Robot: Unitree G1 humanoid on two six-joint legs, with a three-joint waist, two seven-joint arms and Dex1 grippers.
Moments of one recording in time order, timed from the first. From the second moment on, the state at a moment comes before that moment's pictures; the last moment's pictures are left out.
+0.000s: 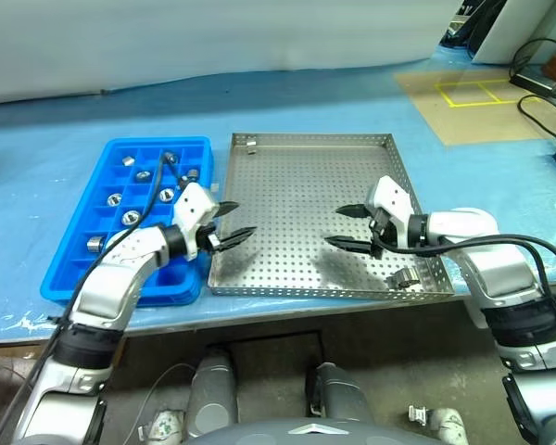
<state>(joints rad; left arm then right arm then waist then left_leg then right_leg) -0.36 0.47 -0.11 -0.12 -0.30 0.34 -0.82 -0.39 -0.74 0.10 -0.15 0.25 0.55 1.01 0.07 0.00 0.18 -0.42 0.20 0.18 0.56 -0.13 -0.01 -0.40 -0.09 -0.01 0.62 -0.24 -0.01</state>
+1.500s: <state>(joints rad) -0.38 0.35 -0.22 -0.02 -0.22 0.32 -0.83 -0.19 -1.02 0.03 -0.04 0.15 0.36 1.13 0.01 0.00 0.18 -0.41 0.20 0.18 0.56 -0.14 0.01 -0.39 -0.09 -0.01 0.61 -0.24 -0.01</state>
